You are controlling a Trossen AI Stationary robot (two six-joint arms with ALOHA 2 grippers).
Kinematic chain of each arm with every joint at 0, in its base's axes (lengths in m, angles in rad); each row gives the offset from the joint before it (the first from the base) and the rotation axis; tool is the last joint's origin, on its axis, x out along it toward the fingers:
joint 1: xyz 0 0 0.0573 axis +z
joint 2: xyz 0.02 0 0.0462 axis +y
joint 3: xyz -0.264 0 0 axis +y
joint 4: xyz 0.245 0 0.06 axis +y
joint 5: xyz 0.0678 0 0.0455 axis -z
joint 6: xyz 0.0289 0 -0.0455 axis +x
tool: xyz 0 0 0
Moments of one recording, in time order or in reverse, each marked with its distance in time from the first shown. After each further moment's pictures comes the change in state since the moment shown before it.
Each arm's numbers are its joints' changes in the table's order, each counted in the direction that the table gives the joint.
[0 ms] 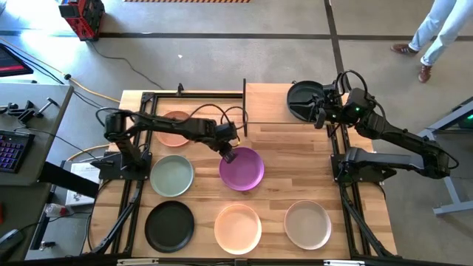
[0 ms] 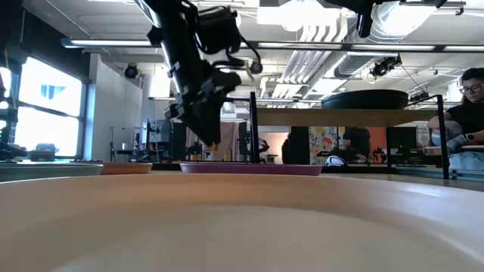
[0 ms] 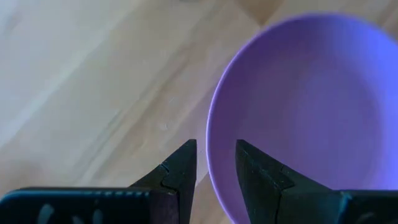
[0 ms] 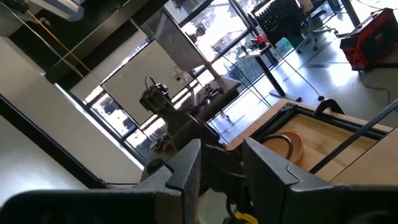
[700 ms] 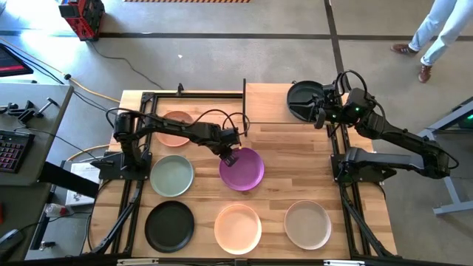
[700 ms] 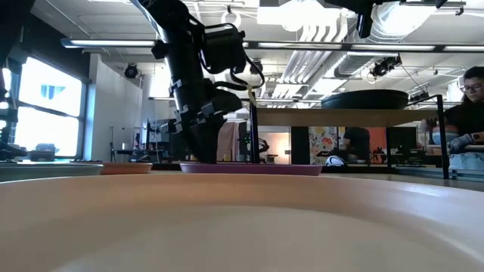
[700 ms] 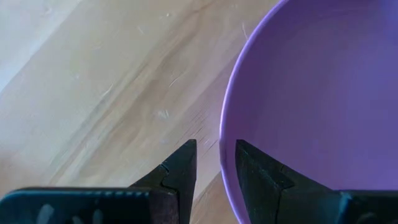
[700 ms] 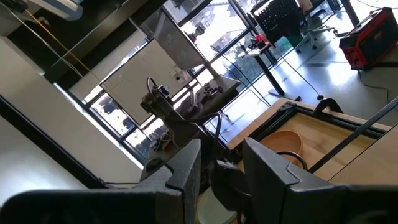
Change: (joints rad) left arm -0.010 0.088 0.000 -0.004 -0.007 -0.022; right arm 0.000 0.000 0.000 0.004 0.000 0.000
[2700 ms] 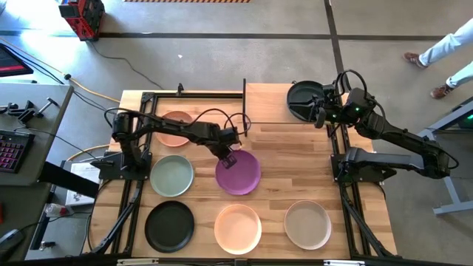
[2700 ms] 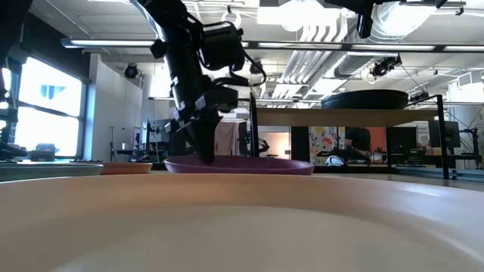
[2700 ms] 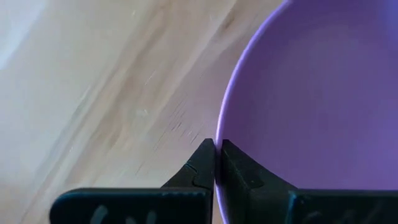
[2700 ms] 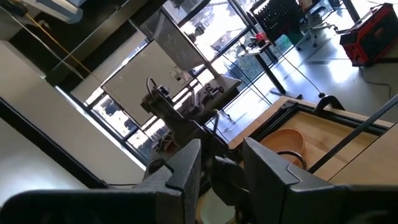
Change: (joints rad) left arm -0.001 -0.027 0.008 0.002 0.064 0.113; right arm 0.000 0.000 0.000 0.000 0.000 0.020
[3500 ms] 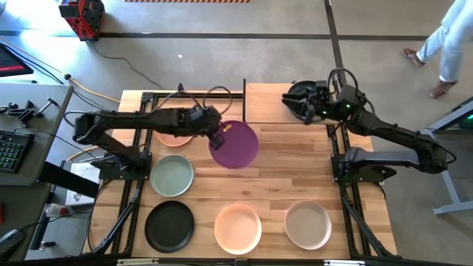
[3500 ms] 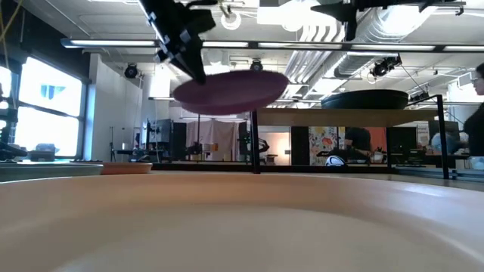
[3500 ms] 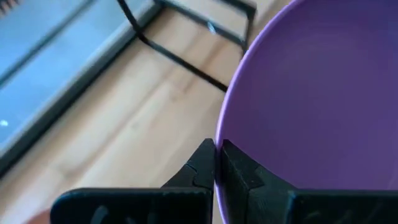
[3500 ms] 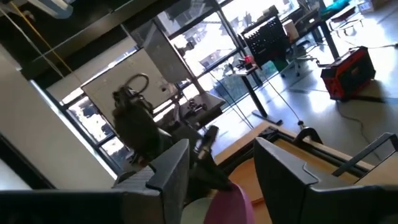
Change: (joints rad) left arm 0.007 -0.403 -0.020 0.090 -0.374 0.124; right arm 0.000 0.130 -0.018 -0.145 0.070 -0.133
